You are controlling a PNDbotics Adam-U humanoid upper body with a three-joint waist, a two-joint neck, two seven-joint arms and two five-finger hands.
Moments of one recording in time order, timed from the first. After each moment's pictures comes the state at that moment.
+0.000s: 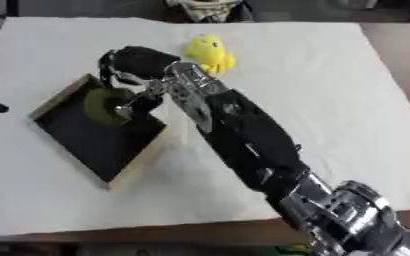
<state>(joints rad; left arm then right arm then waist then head) -0.16 0.22 0.08 -1.93 -0.11 -0.11 0.03 -1.10 0.19 0.18 -0.76 1.31 -0.45 0.12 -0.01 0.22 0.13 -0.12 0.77</state>
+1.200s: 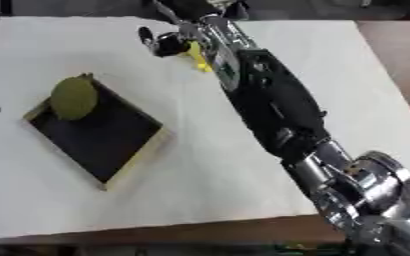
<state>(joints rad) -0.15 0.22 0.08 -1.93 -0.11 -0.11 0.00 -1.22 0.02 0.01 -0.72 1.19 -0.17 0.07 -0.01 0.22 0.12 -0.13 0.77</state>
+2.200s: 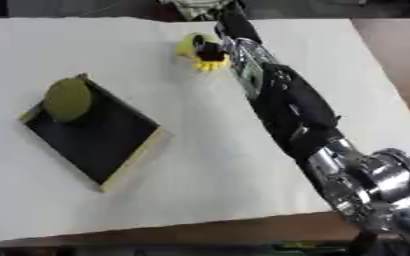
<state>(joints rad) -0.15 0.22 0.08 -1.92 -0.12 -0.10 -0.02 -1.19 -0.04 -0.11 -0.53 1.20 0.16 -0.05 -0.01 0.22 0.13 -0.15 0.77</state>
